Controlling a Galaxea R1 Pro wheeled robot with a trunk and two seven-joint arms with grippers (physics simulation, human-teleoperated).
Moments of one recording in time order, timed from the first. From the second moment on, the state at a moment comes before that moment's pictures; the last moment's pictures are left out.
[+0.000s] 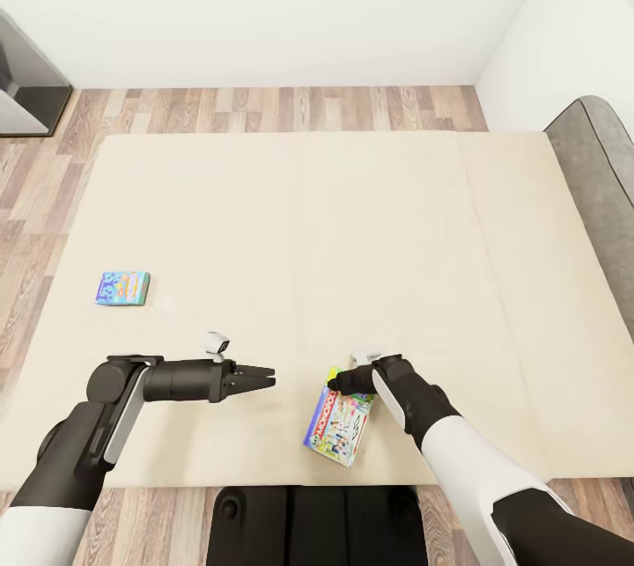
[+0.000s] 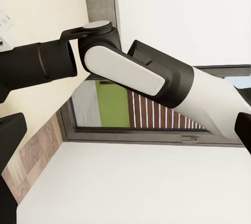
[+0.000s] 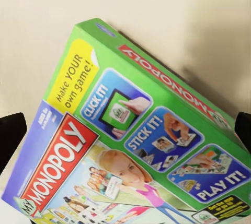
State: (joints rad) left arm -0.54 0.17 -0.02 -1.40 0.18 1.02 -1.41; right arm -0.86 0.13 0.22 -0.54 -0.07 0.62 0.17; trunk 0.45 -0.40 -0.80
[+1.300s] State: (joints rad) left arm -0.54 0.17 -0.02 -1.40 0.18 1.02 -1.41; right arm -0.86 0.13 0.22 -0.54 -0.07 0.62 0.17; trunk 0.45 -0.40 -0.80
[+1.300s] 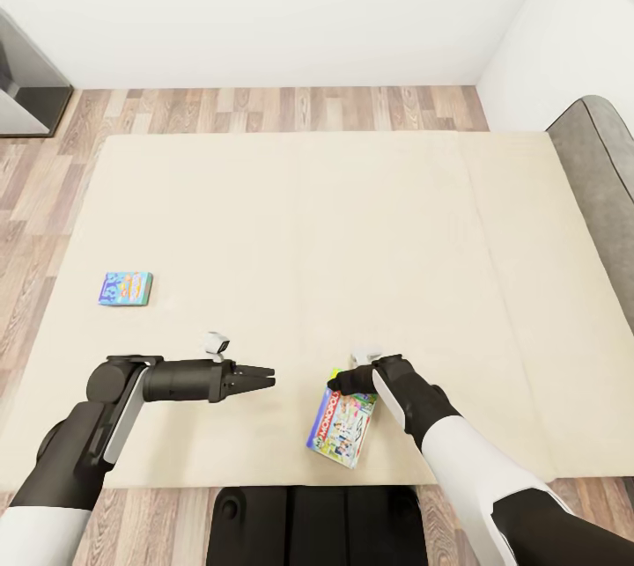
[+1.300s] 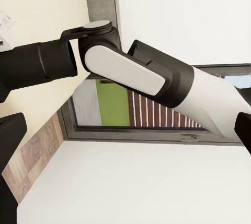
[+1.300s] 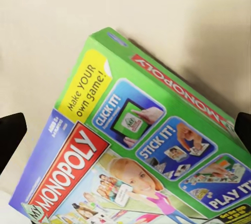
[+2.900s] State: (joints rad) left arm -0.54 0.17 -0.02 -1.40 0.18 1.02 -1.41; right arm -0.86 0.13 0.22 -0.54 -0.07 0.62 0.17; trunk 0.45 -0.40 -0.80
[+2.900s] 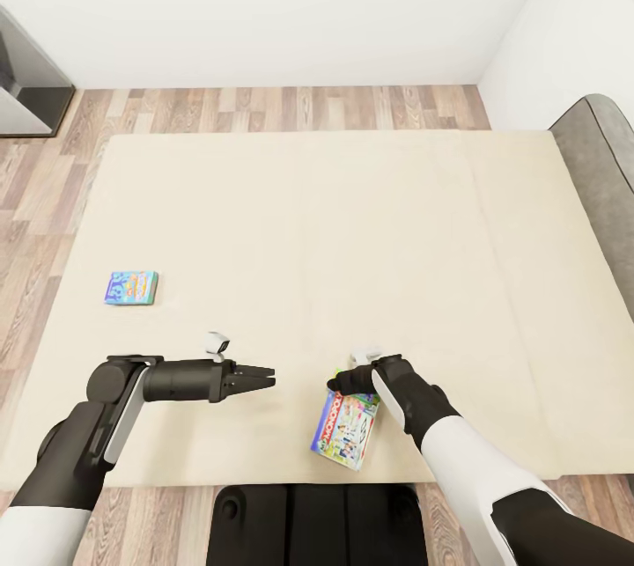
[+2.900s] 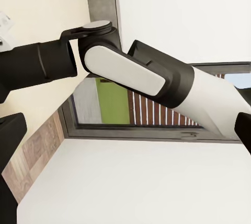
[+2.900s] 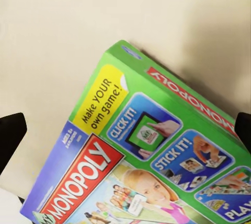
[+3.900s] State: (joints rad) left arm -0.54 0.17 -0.02 -1.40 0.18 1.02 -1.41; right arm -0.86 0.14 0.22 -0.54 -0.07 0.62 0.17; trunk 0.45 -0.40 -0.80
